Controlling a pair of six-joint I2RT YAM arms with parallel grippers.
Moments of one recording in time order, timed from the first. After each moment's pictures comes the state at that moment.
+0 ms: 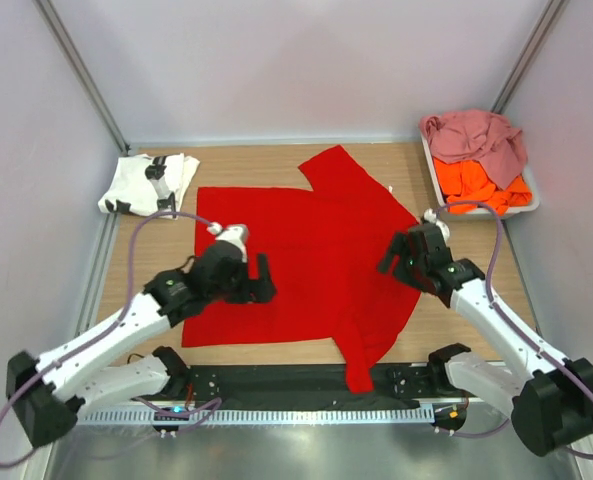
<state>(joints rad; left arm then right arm) -0.72 0.90 0.79 -0.67 -0.11 -0.66 0.33 1.02 0.72 -0.50 0.10 0.70</state>
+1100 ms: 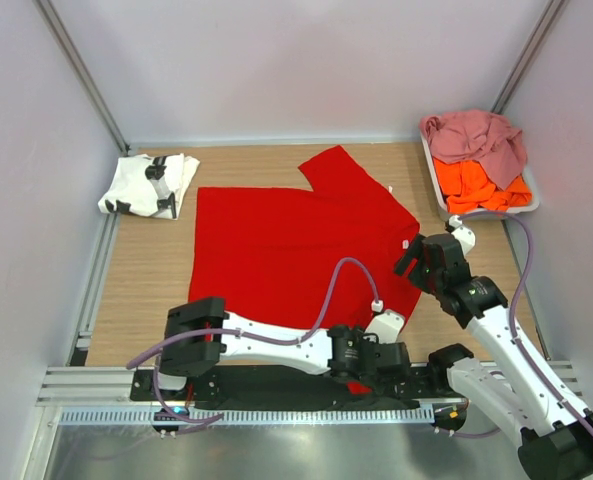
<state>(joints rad) -1.59 1.91 1.45 -0.64 -0.32 -0.95 0.33 0.76 0.66 -0.68 0.27 0.75</state>
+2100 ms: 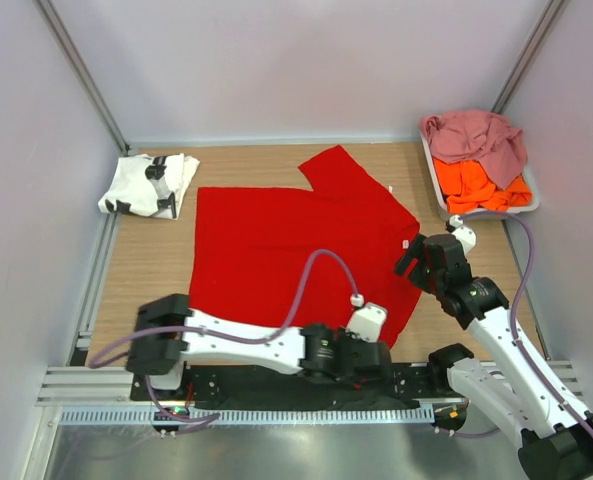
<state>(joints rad) -1.61 1.84 1.40 -0.68 -0.36 -0.99 0.33 0.75 0.66 -0.68 0.27 0.74</state>
